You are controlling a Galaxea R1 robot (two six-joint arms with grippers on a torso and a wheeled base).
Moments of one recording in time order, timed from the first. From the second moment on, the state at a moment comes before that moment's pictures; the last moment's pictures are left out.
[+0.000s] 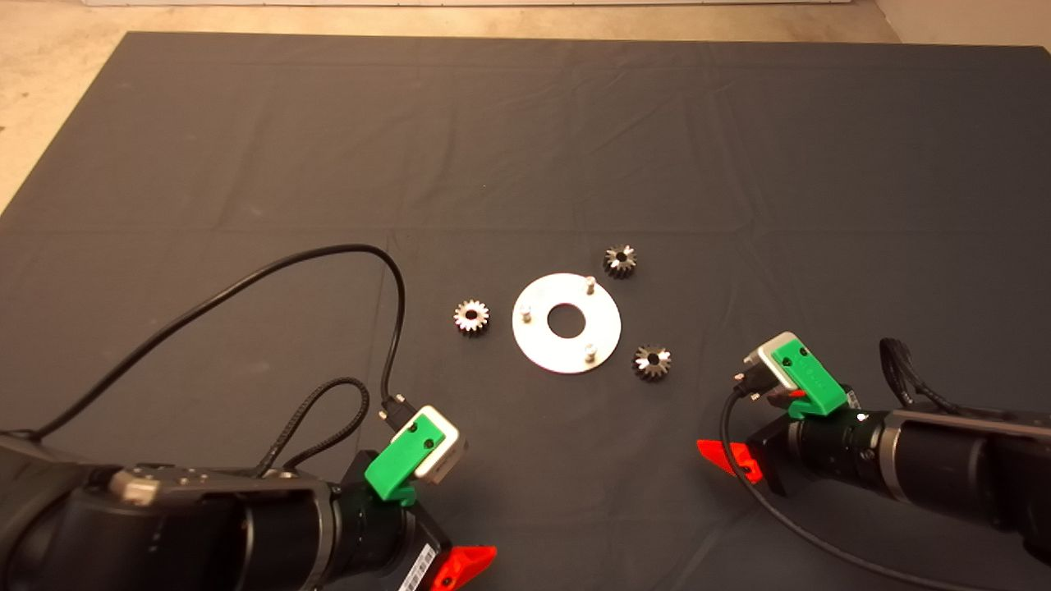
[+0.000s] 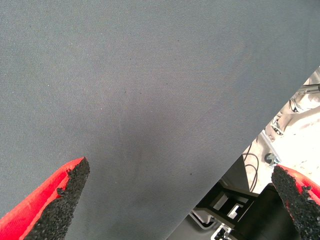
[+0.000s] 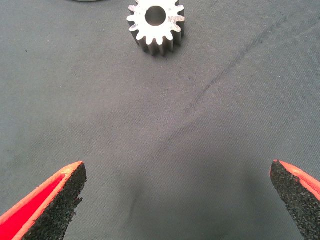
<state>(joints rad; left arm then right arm) 0.02 2.25 -0.34 0.97 1.28 -1.18 -0.01 2.17 -0.36 -1.08 -1.53 1.31</state>
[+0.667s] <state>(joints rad) 0.02 2.26 -0.34 0.97 1.28 -1.19 -0.01 2.17 -0.36 -1.08 -1.53 1.31</state>
